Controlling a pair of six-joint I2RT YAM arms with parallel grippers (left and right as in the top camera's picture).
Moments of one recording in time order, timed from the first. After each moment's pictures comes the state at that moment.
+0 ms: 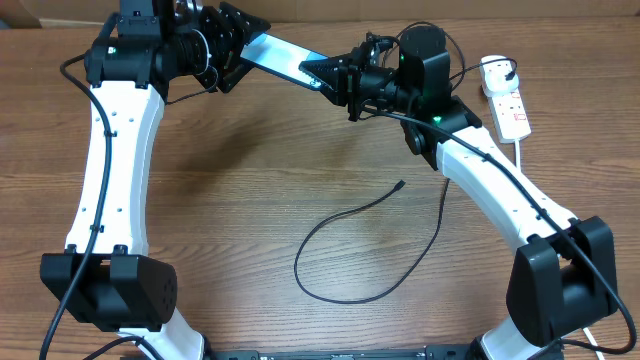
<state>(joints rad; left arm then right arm) -0.05 1.84 1.93 -0.88 0.64 -1.03 0.38 1.78 1.37 0.20 -0.80 1.70</state>
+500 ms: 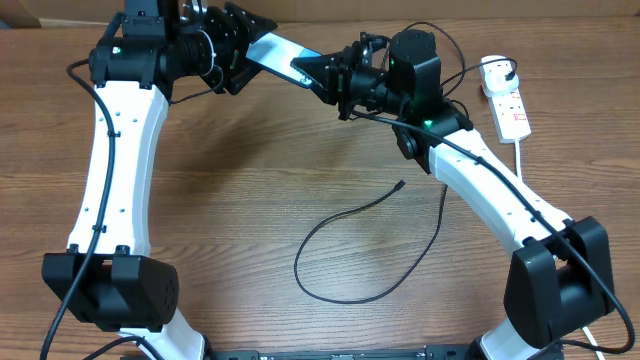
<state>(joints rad) -0.06 1.84 1.93 -0.88 0.69 -1.11 0.42 1.78 1.37 0.27 -0.73 1.72</state>
